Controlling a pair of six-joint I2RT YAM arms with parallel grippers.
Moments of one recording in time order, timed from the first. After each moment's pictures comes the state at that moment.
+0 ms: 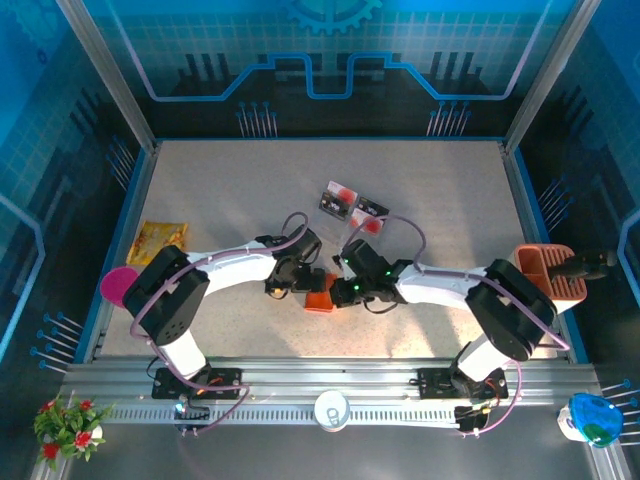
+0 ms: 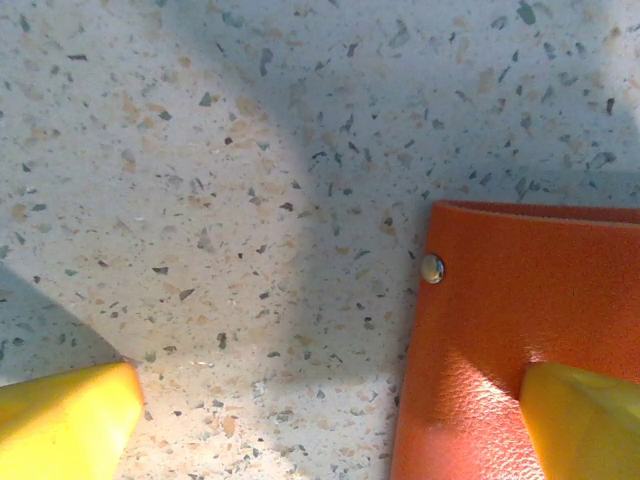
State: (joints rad) left arm -0.68 1.71 0.97 -0.60 0.00 -0.71; right arm 0.79 1.55 0.75 -0.19 -0.26 0.60
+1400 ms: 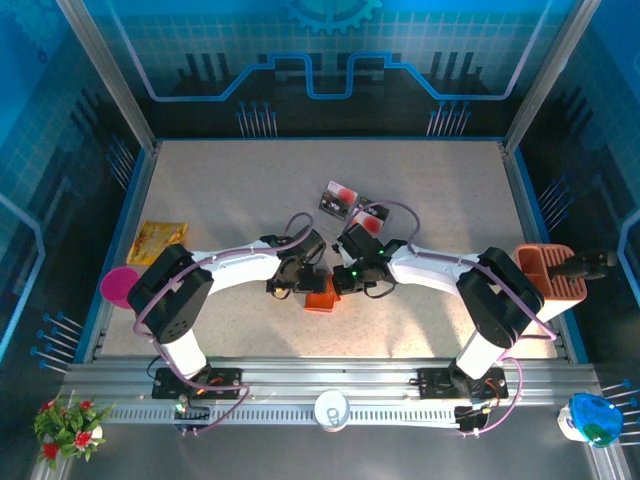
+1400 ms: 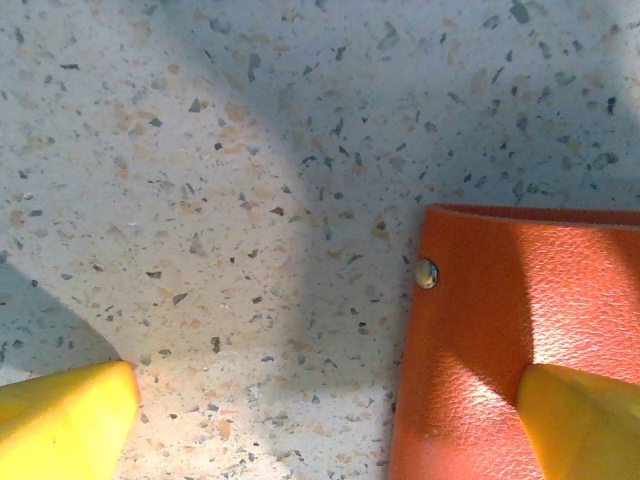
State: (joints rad) left arm -0.70 1.73 0.99 -0.62 -0.04 -0.72; right arm 0.74 1.66 0.93 -0.40 -0.23 0.51
